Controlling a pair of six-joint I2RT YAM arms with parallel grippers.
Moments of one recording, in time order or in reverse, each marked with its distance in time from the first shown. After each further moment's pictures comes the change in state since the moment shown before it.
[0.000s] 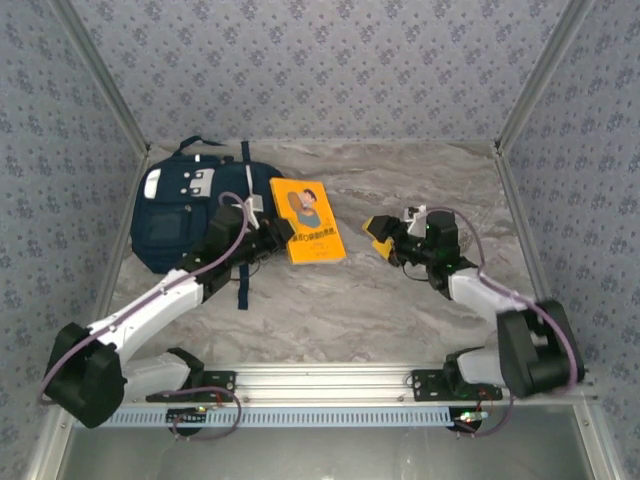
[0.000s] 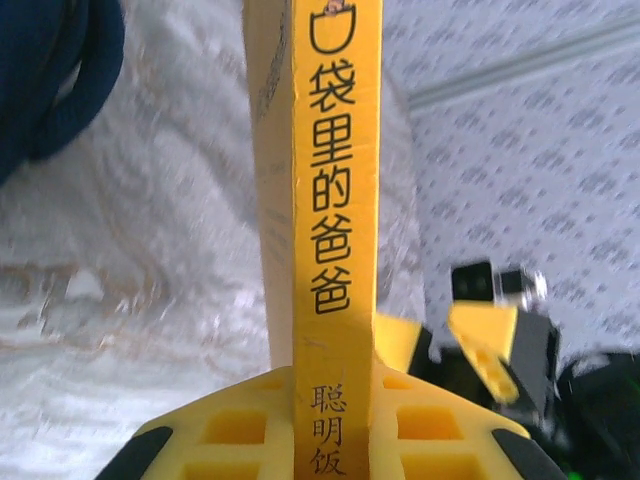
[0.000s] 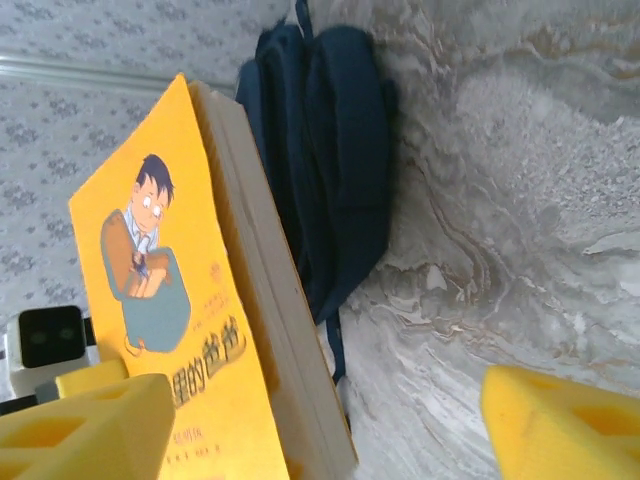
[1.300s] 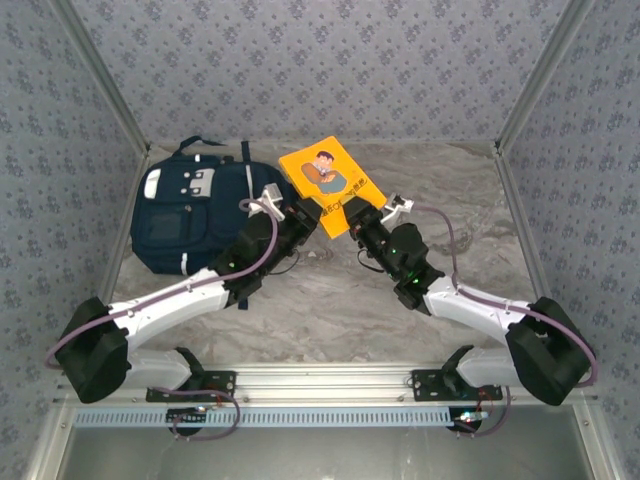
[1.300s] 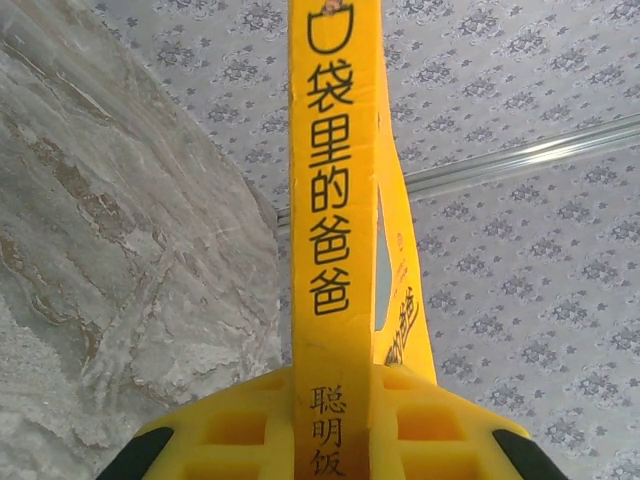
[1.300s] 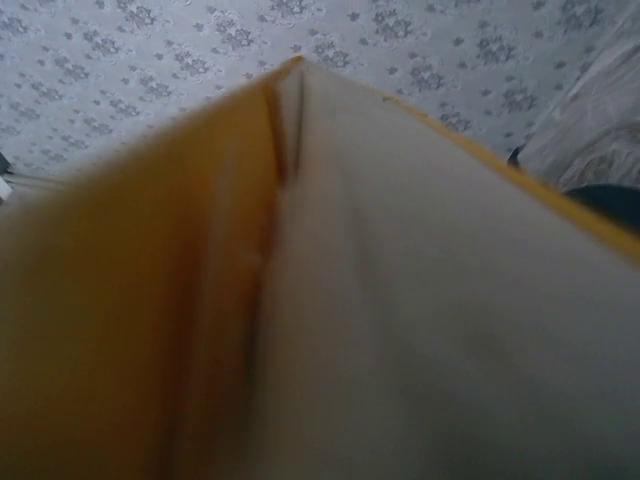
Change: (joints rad) left arm -0.296 0.129 0.068 0.358 -0.454 -0.237; right arm 0.435 0.041 0.061 0.466 0.751 0.253
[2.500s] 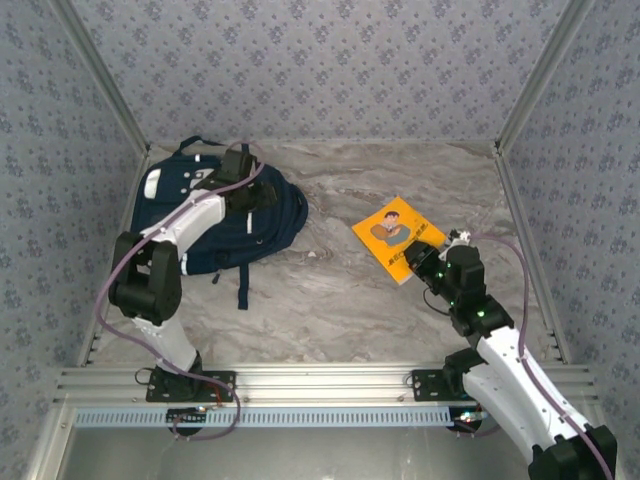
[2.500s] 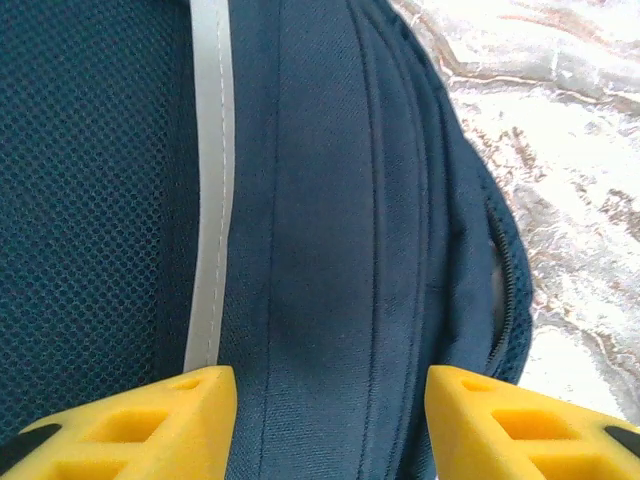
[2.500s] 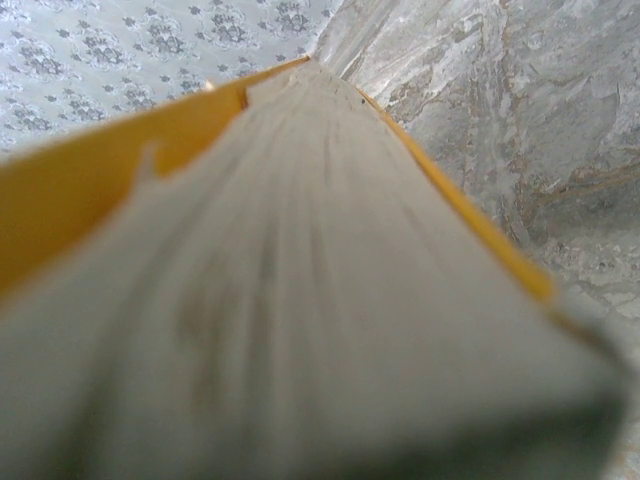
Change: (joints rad) left arm 0.537 0.491 0.534 -0.866 0.224 0.774; right arm -0.386 -0.618 -0.176 -0.923 -0.230 -0.332
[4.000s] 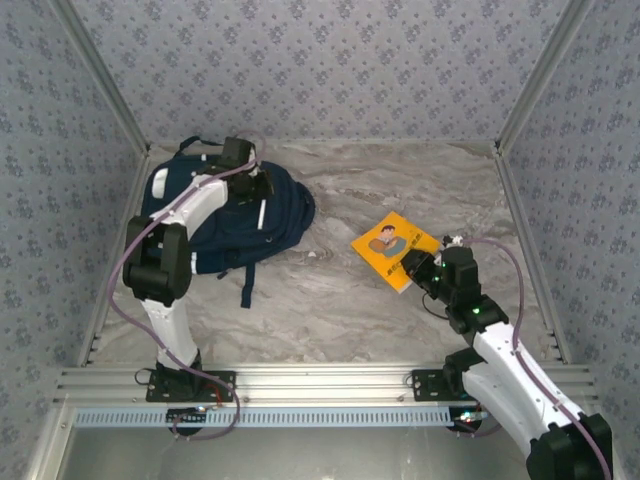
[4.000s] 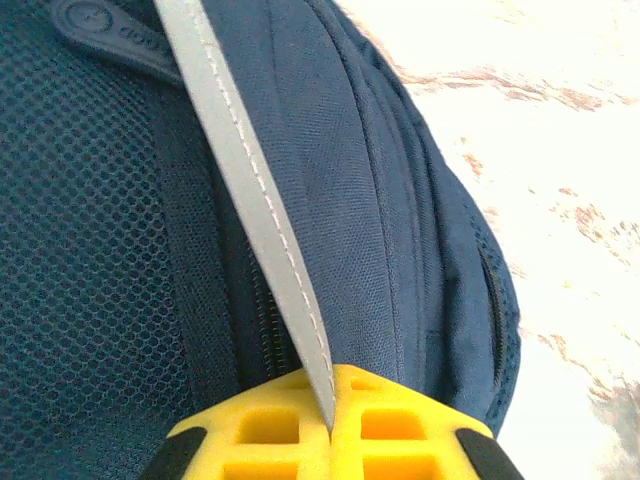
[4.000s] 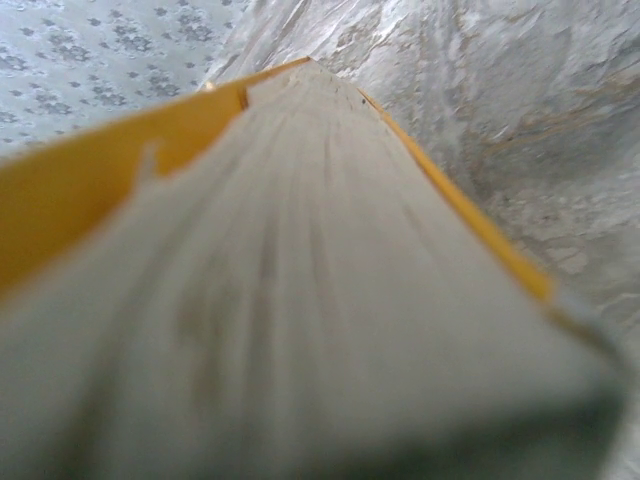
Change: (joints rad) left arm 0.023 0.151 0.193 -0.053 0.183 0.073; right arm -0.017 0.047 -0.025 -0.038 -0.027 -0.055
